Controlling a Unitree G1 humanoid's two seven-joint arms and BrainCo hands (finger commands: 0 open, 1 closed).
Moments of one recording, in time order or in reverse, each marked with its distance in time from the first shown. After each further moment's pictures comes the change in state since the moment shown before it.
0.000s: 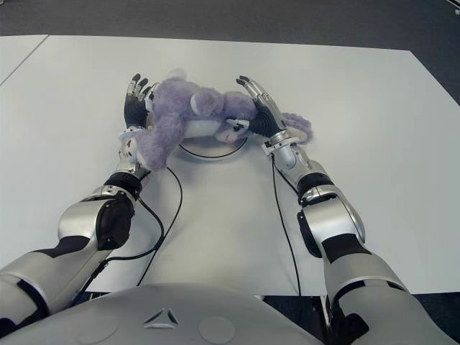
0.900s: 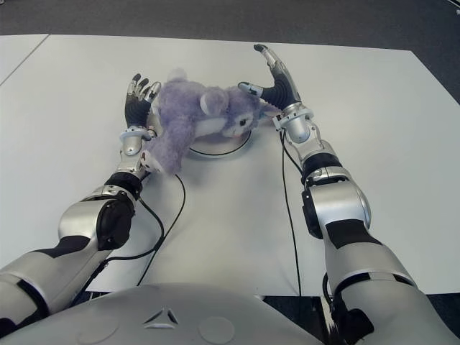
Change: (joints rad) left arm -0.002 -0.003 -0.023 0.000 0.018 0.006 0.035; right arm -0.143 -0.021 -0.157 0.023 0.159 0.093 0.246
